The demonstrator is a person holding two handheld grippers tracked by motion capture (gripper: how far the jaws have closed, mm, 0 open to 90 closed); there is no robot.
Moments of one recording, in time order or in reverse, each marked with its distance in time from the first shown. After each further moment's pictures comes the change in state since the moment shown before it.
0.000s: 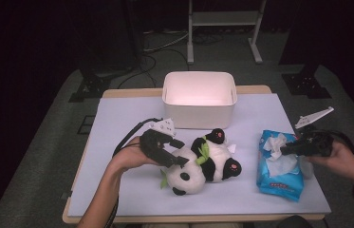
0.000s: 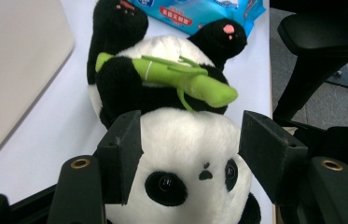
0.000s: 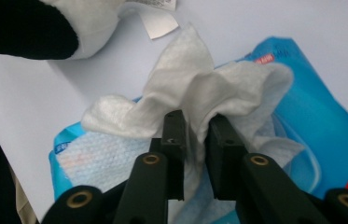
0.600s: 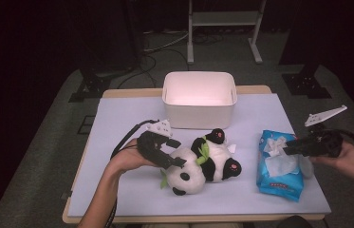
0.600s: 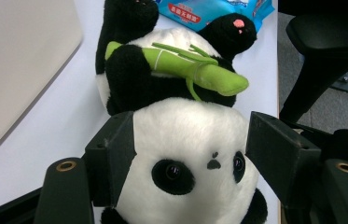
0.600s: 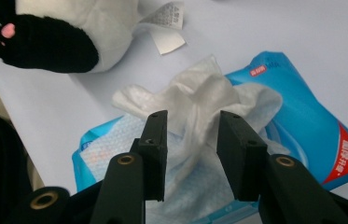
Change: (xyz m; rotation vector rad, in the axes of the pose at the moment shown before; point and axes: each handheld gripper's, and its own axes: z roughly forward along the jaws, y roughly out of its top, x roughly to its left) left arm 0.002 -0.010 -0.003 -0.017 0.027 -0.028; right arm 0.003 -0.003 -0.022 -0.063 0.024 0.013
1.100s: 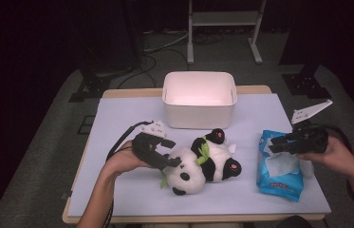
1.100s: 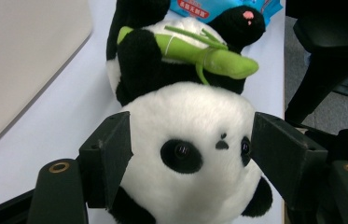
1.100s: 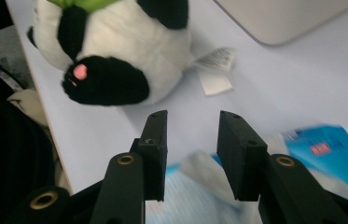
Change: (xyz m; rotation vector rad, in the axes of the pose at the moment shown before) left arm 0.003 -0.014 -0.007 -0.006 0.023 -0.022; right arm 0.032 0.037 0.010 -0.035 0.096 -0.126
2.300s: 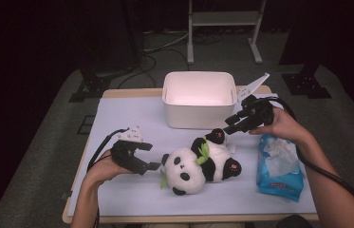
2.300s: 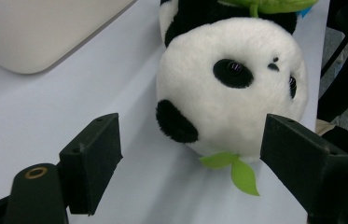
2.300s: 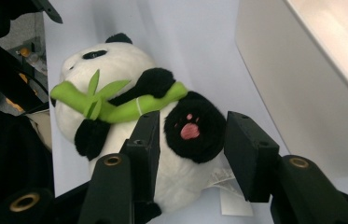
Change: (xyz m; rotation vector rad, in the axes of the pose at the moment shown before) left arm 0.013 -0.056 -0.027 -0.013 0.110 -0.102; right arm 0.013 0.125 0.066 0.038 0.130 -0.199
